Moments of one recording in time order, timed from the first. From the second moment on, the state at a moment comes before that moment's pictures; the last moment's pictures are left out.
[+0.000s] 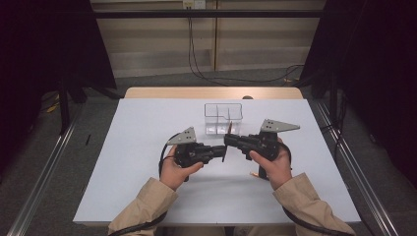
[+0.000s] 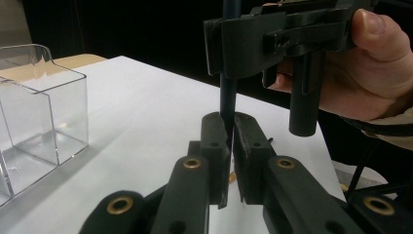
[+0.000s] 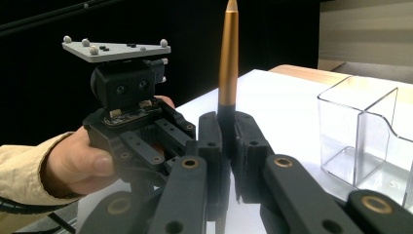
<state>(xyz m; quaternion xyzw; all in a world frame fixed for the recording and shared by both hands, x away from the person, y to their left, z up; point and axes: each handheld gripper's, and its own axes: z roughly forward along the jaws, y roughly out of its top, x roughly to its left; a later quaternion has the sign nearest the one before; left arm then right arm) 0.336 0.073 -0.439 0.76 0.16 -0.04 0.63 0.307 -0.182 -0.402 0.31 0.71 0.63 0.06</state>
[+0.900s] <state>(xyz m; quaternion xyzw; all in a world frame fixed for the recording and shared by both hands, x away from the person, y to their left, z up) 0.334 0.088 -0.433 0.75 0.16 -0.02 0.64 0.310 -0.188 -0.401 0.31 0.71 0.64 0.07</state>
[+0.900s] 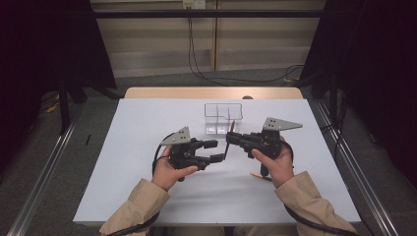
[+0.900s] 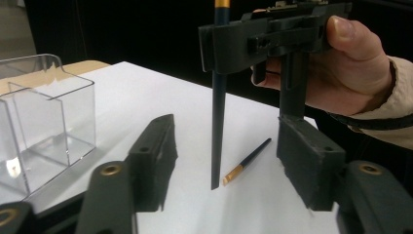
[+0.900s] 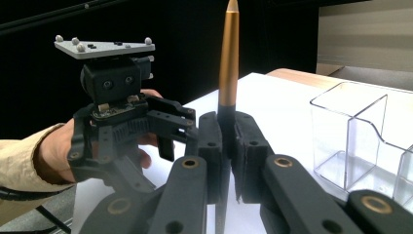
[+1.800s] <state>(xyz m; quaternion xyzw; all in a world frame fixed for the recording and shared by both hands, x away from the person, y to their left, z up) 0.332 0.127 -0.426 0.75 0.15 0.00 0.64 0.308 -0.193 -0.401 0.30 0.71 0.64 0.07</state>
